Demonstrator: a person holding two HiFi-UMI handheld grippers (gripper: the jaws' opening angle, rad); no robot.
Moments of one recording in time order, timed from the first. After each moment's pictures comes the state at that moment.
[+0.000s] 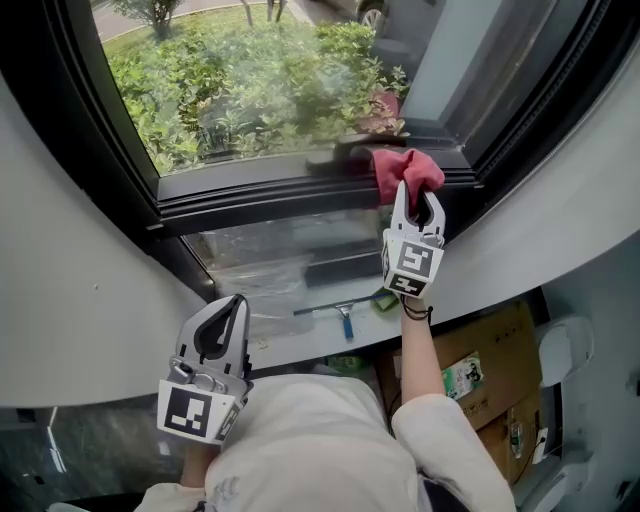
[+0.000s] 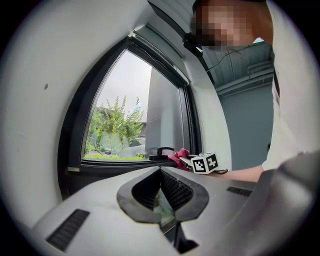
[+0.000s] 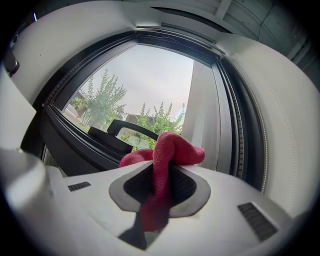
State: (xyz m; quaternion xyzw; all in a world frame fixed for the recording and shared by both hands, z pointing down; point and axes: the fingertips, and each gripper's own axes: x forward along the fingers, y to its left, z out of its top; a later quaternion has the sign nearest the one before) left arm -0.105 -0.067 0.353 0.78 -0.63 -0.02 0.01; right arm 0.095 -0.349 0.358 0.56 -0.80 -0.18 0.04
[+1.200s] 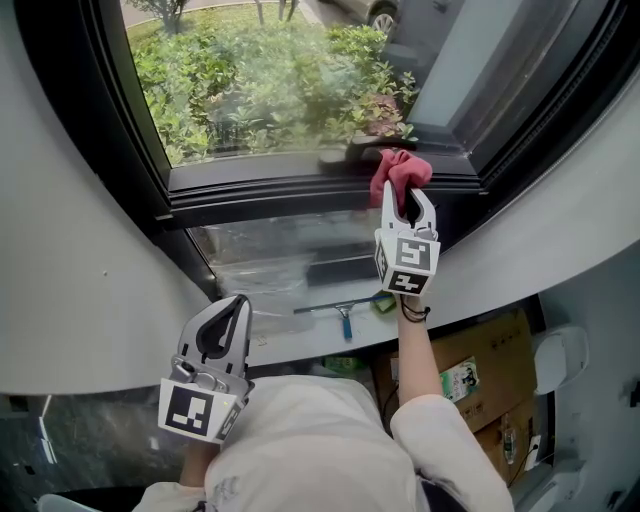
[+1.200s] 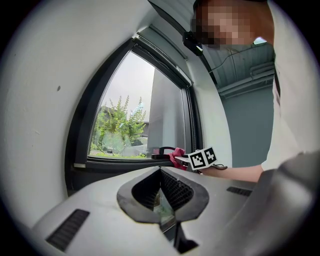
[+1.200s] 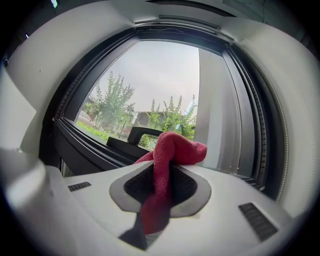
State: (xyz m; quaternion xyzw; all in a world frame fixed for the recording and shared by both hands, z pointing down) left arm -0.112 -0.055 0.356 0.77 -0.63 -0.03 0.02; right arm 0.047 -0.335 0.356 0.50 -0.85 -0.13 0.07
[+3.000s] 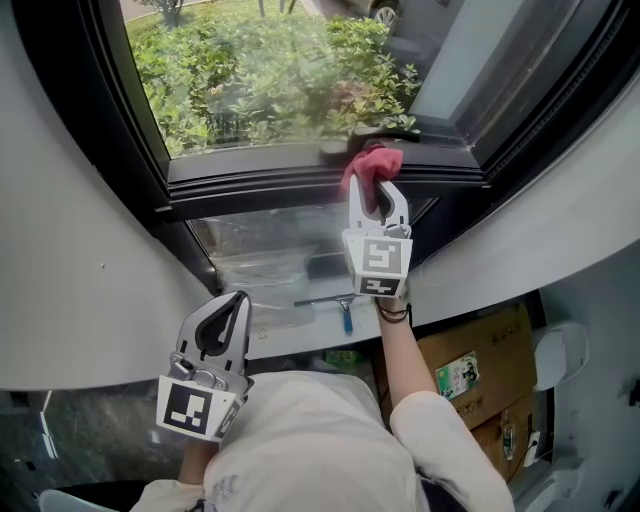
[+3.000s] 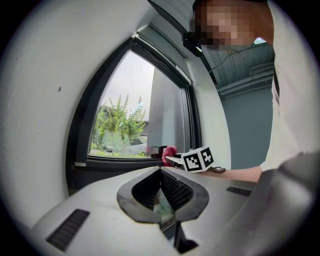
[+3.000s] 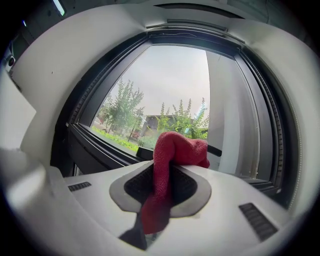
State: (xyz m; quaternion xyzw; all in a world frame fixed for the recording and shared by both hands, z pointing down) left arm -0.110 -0.050 0.358 0.77 -0.63 -0.03 0.02; right arm -0.015 -0.298 0.356 0.45 -0.88 -0.15 0.07
